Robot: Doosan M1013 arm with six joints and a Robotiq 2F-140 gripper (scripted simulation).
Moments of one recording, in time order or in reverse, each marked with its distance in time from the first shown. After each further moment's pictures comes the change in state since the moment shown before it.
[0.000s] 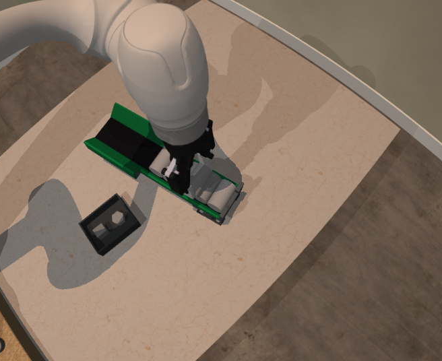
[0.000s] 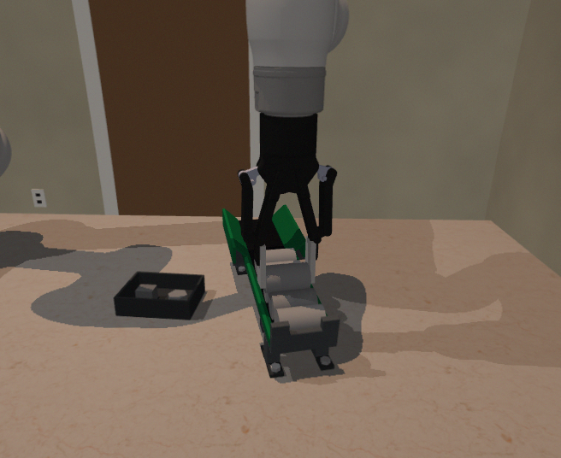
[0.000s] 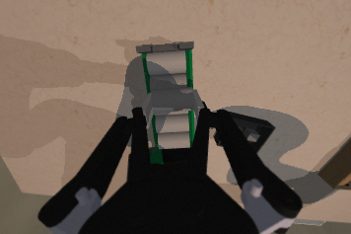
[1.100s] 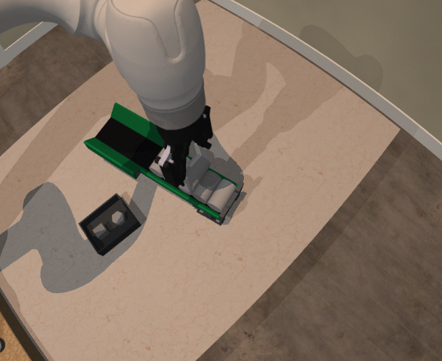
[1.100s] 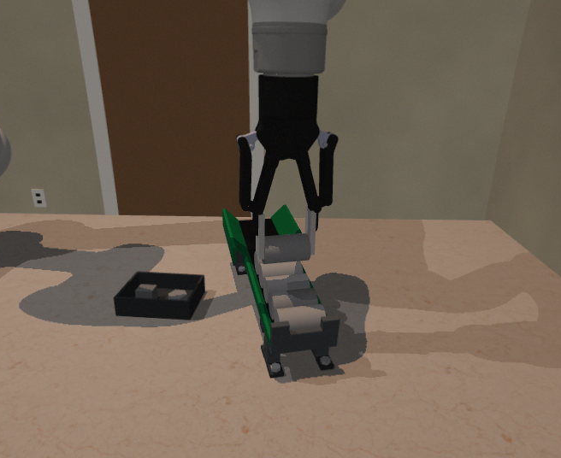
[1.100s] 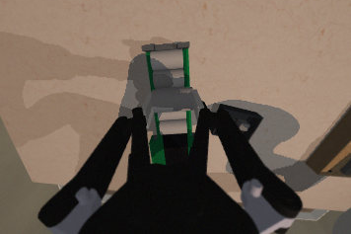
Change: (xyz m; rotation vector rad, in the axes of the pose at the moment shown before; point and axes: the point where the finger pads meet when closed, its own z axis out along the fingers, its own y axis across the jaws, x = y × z) arm -0.001 0.002 -0.046 -0.004 -0.002 0.000
